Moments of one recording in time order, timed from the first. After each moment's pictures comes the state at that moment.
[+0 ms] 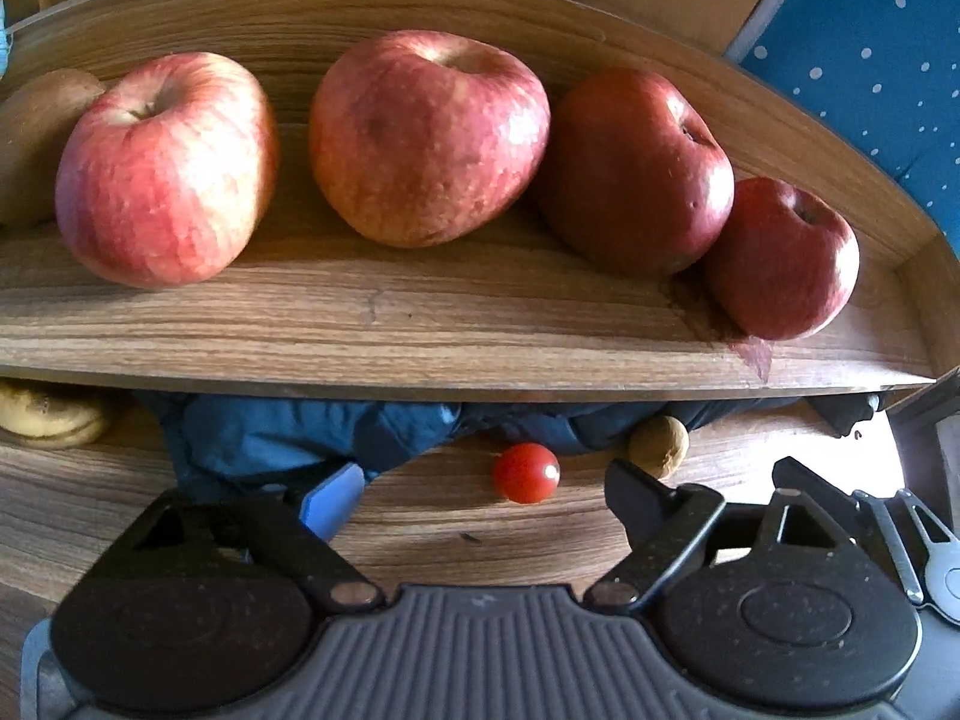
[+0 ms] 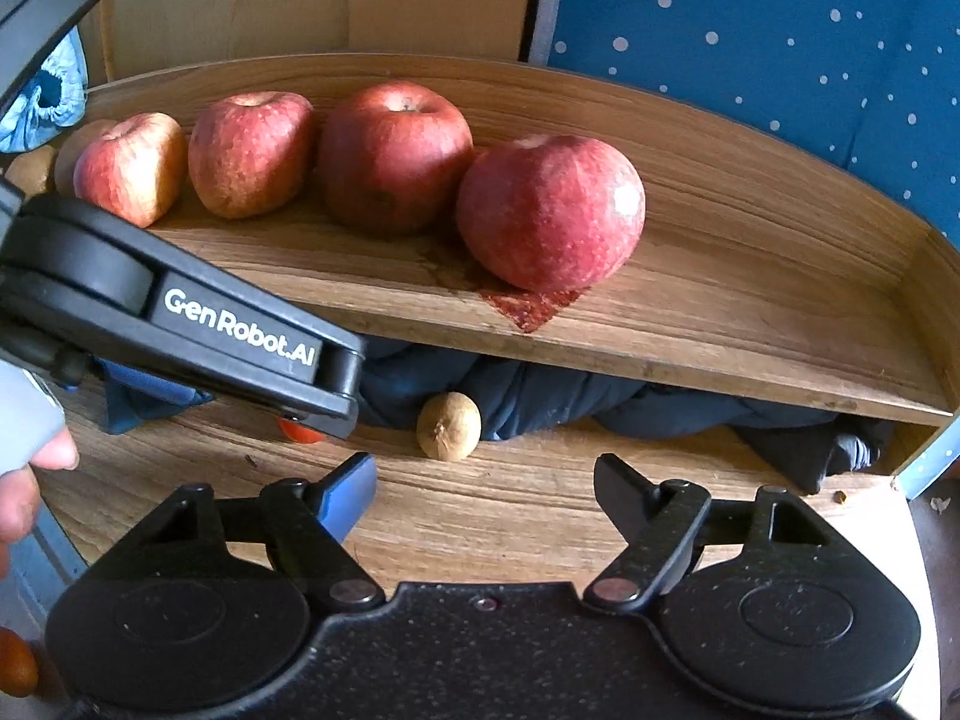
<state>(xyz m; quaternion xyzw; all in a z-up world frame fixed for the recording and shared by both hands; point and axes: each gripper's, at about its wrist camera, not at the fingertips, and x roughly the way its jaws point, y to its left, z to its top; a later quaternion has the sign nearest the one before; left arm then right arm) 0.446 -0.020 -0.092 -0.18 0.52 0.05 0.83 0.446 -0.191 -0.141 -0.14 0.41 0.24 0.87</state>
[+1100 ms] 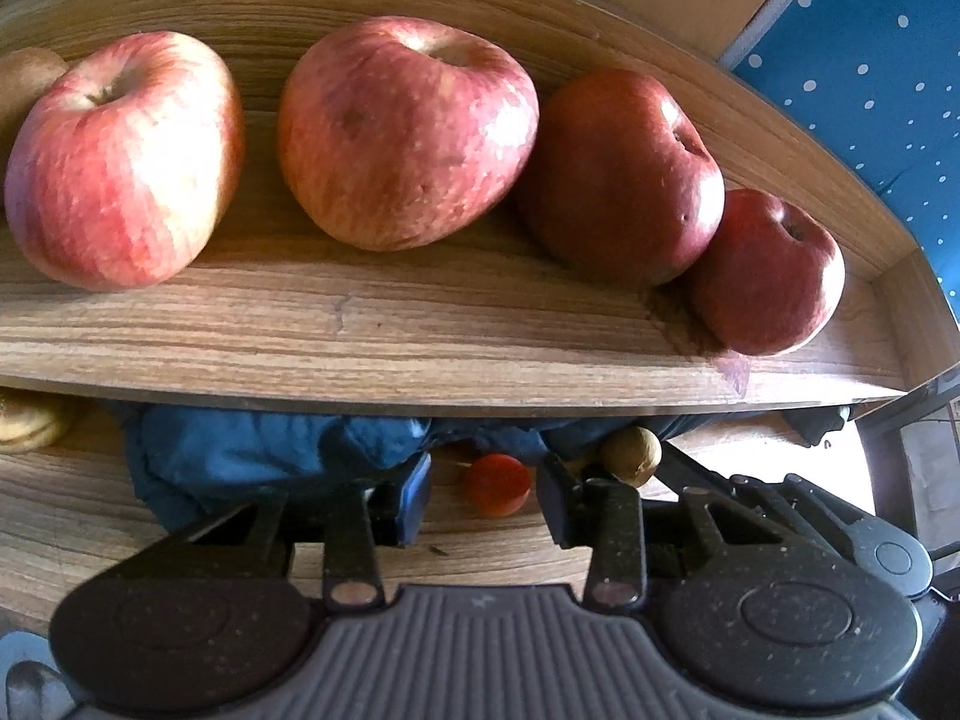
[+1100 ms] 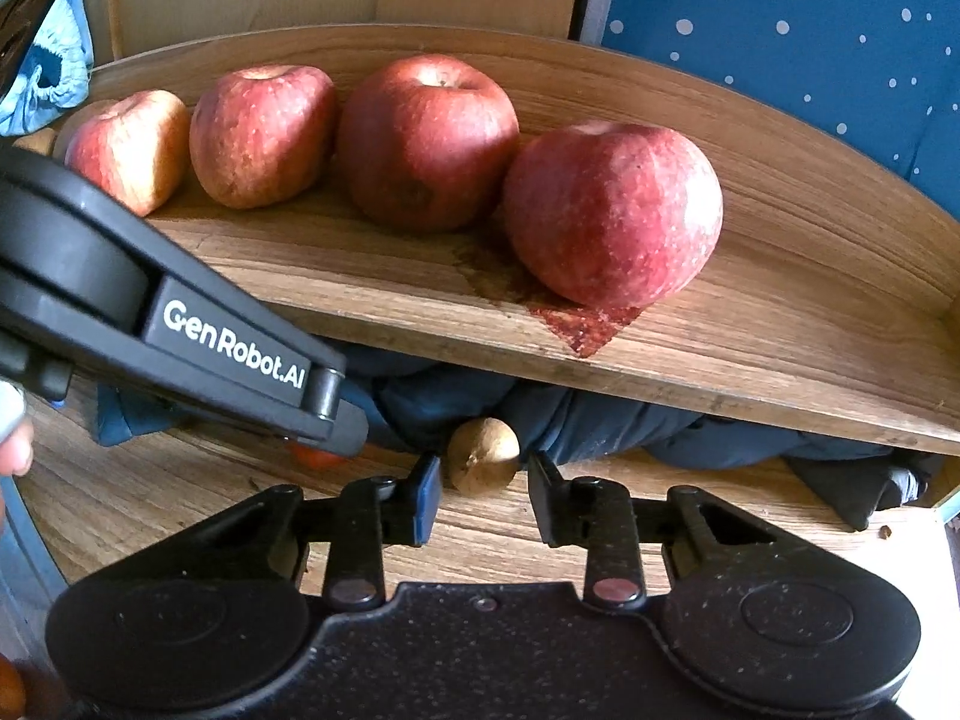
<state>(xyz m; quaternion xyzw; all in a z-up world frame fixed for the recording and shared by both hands) 0.448 -0.008 -0.092 -0.21 0.52 0.03 0.83 0.453 -0.181 -0.155 -0.15 0.41 0.26 0.86</state>
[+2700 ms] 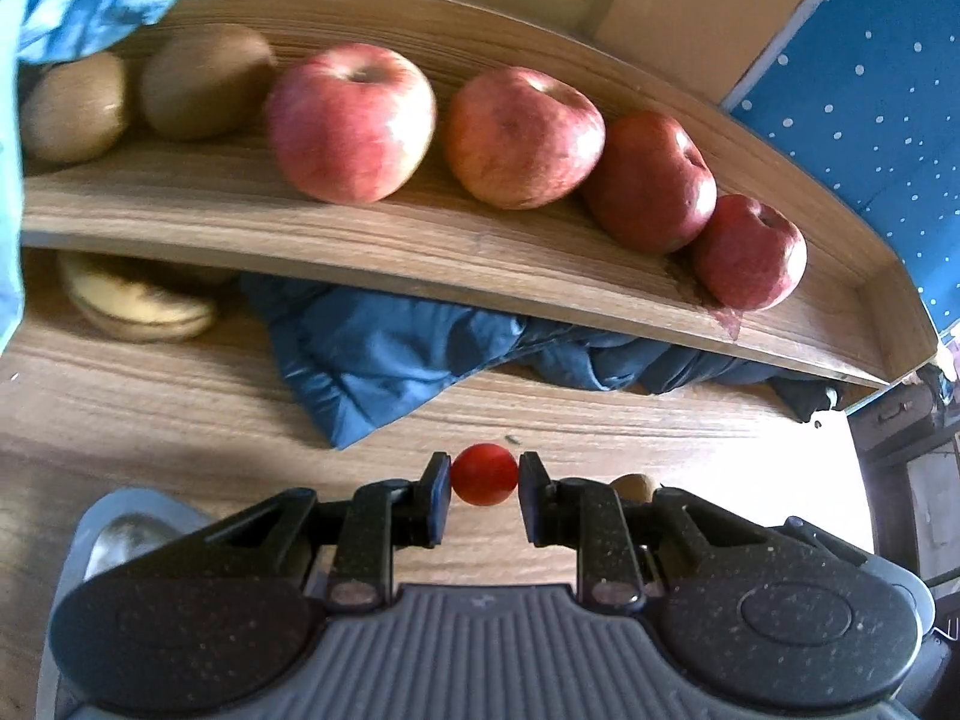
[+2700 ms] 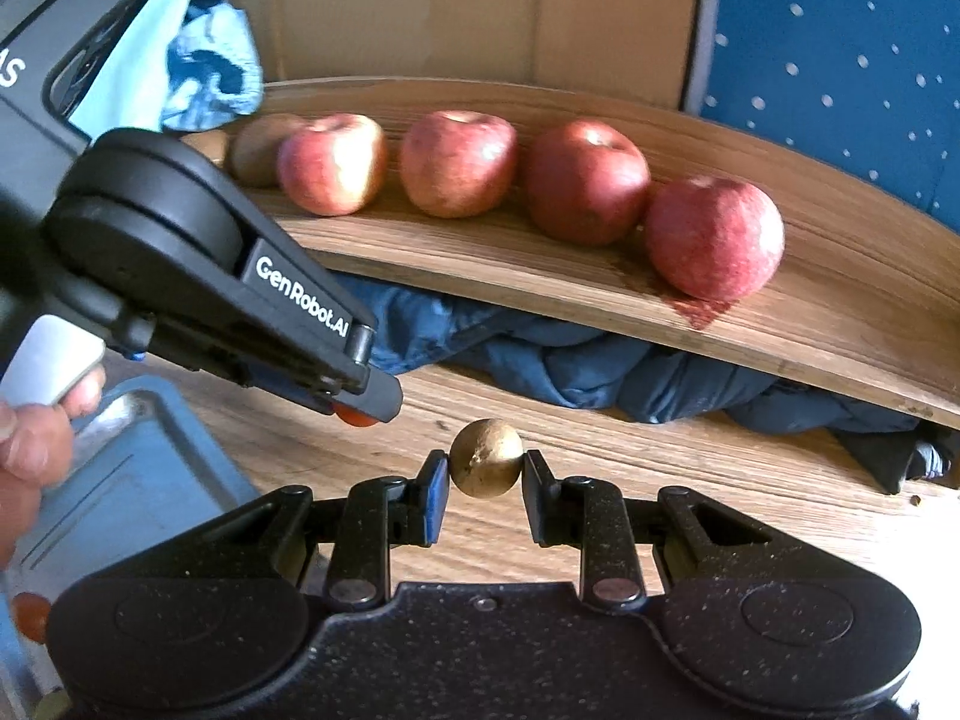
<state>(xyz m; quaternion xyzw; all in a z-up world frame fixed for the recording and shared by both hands) 0.376 0.001 -0.070 -0.22 0.50 0.07 0.83 0.383 -0.183 -0.122 -0.13 0.38 0.34 0.85</state>
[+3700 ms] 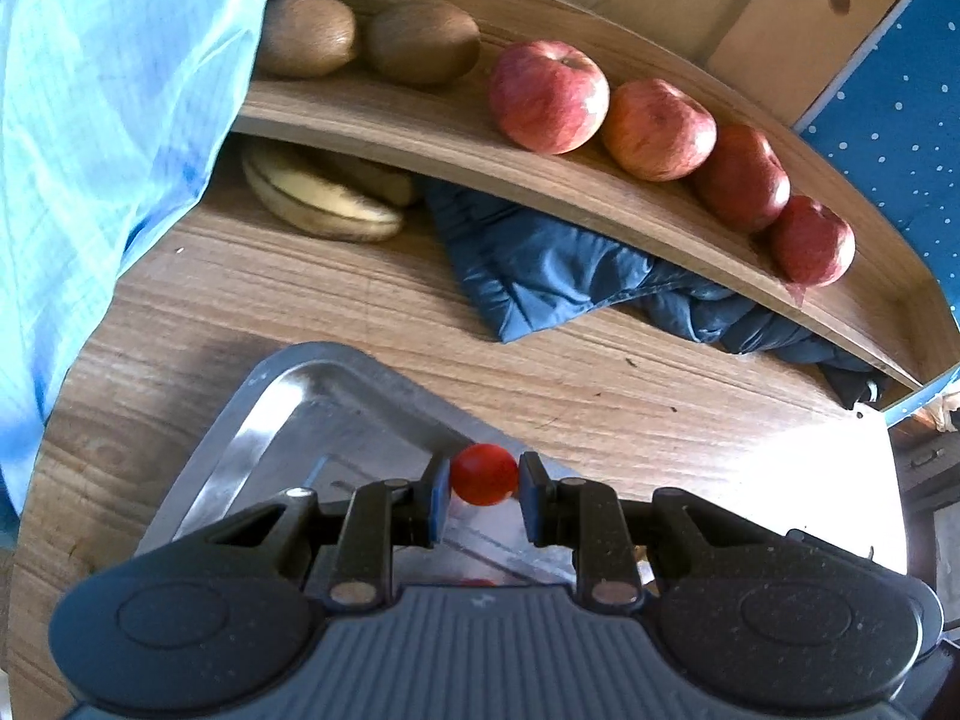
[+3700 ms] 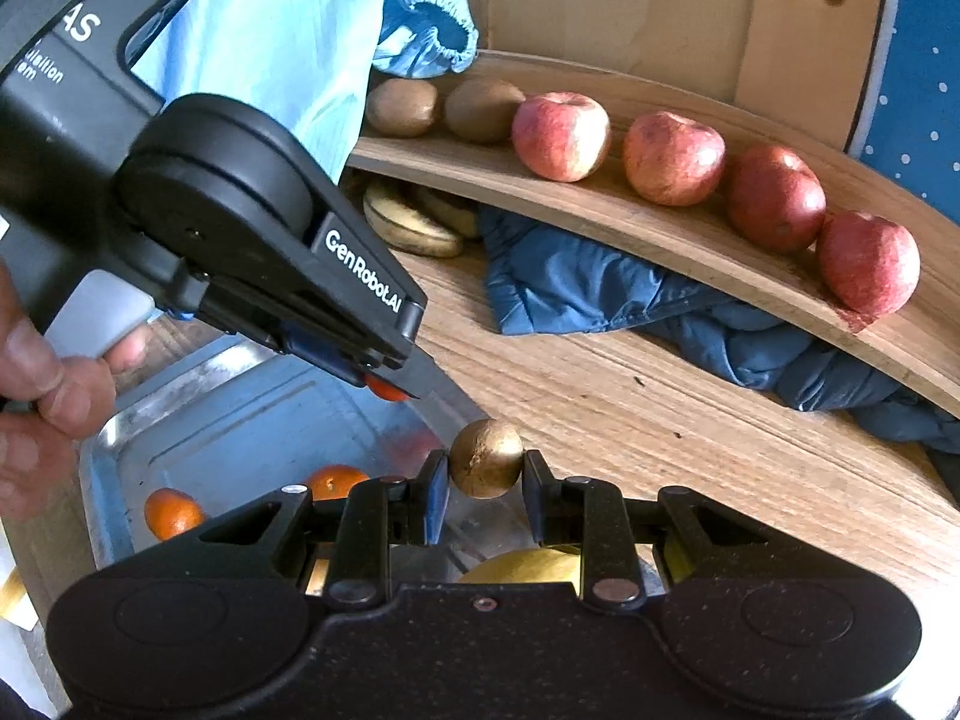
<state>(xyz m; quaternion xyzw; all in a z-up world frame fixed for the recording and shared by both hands) 0.289 0.024 -0.063 -0.24 0.49 0.14 0.82 0.307 -0.159 -0.119 -0.17 0.36 0.44 0.80</state>
